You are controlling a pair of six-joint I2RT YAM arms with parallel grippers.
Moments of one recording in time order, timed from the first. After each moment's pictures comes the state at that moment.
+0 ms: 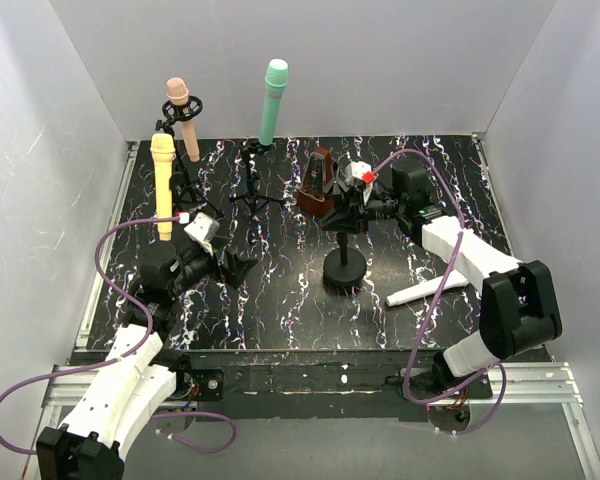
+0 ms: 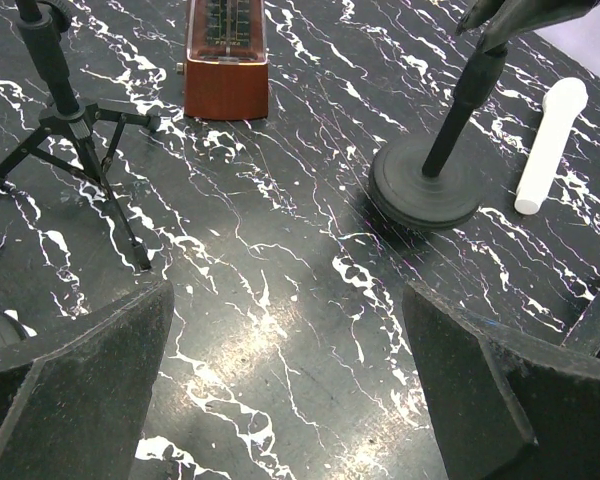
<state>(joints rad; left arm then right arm) -0.24 0.68 0.47 0.01 0.51 -0.06 0.38 1.49 1.04 0.09 -1.19 -0.27</state>
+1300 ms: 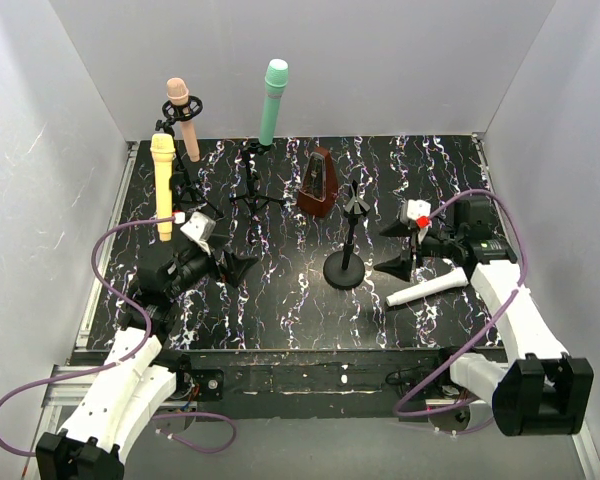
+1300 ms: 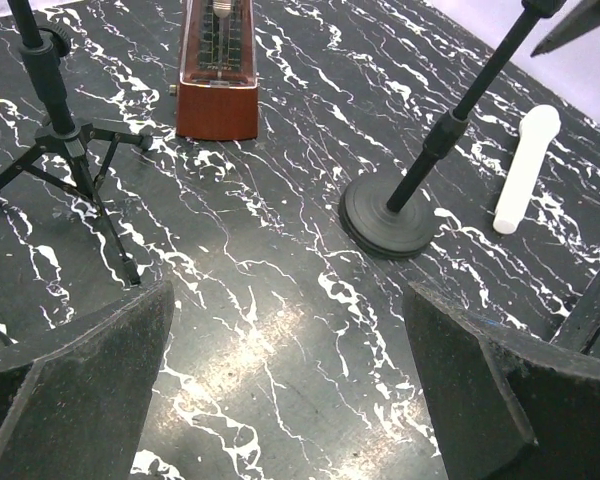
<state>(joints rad) -0.24 0.66 0.47 0.02 0.51 -0.10 0.09 1.10 0.82 -0.48 -1.19 -0.80</state>
